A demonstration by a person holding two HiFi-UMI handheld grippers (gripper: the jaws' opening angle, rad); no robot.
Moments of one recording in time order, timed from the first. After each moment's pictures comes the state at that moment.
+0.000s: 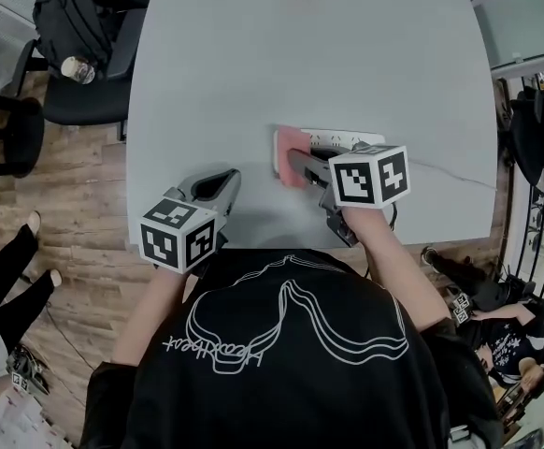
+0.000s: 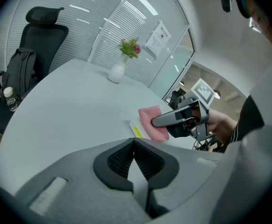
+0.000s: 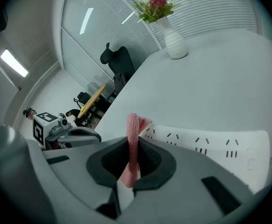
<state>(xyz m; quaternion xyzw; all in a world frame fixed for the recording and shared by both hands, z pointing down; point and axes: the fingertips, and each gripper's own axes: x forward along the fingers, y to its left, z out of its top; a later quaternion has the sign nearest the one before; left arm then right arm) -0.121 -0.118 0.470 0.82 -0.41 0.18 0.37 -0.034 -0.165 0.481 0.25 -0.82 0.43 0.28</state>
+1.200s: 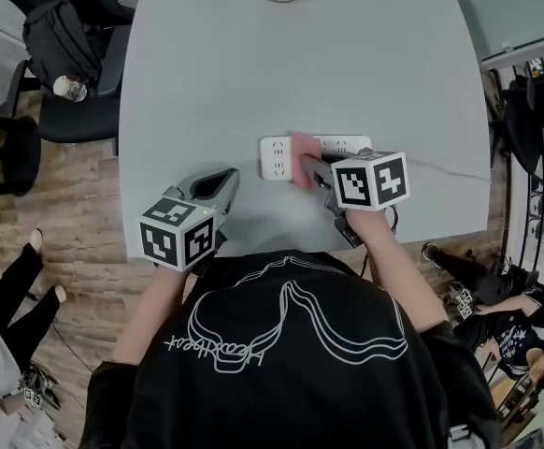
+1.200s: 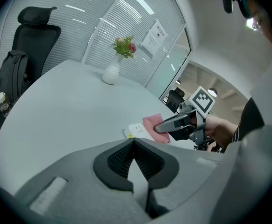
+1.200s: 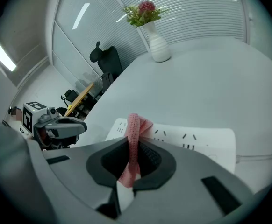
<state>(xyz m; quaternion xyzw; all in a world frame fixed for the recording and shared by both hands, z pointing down) -0.106 -0.141 0.466 0.83 -0.39 0.18 0.36 0.016 -0.178 0.500 0.32 -0.79 0.41 0.32</state>
